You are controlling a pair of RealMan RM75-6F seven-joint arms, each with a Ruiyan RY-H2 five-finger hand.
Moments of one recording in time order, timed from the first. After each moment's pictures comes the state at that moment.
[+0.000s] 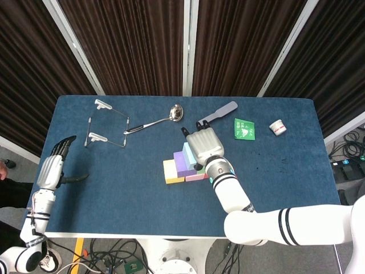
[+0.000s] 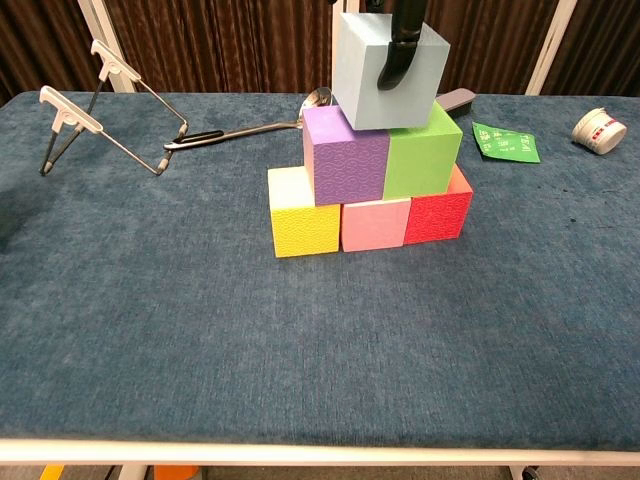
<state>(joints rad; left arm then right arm) -0.34 -1.41 -0.16 -1.33 1.39 1.28 -0.41 1.59 -1.12 0.21 -2.04 0.20 1.08 -0.96</state>
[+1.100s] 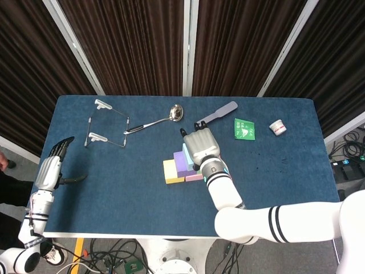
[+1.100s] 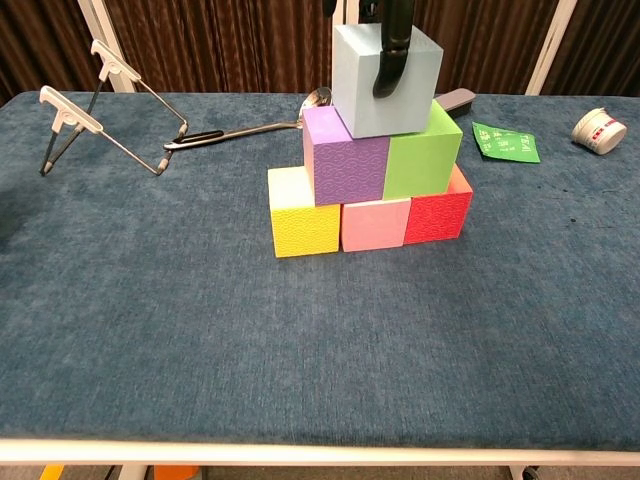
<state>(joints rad) -0.33 -1.41 -0.15 -1.32 1.40 1.29 -0.44 1.62 -1.17 0.25 -2.00 0.31 1.10 -1.06</state>
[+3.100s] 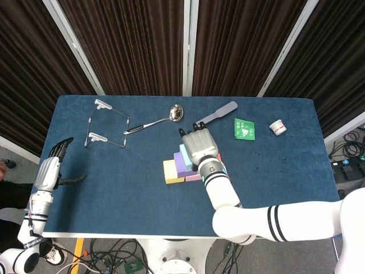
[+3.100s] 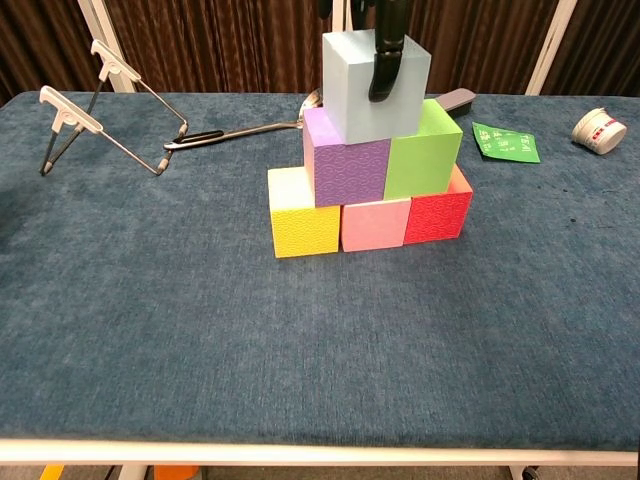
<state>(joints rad) -0.32 -1.41 -0.15 -1.30 1.40 1.28 -0.46 1.57 -1.20 0.33 -1.99 0.33 1.13 -1.11</state>
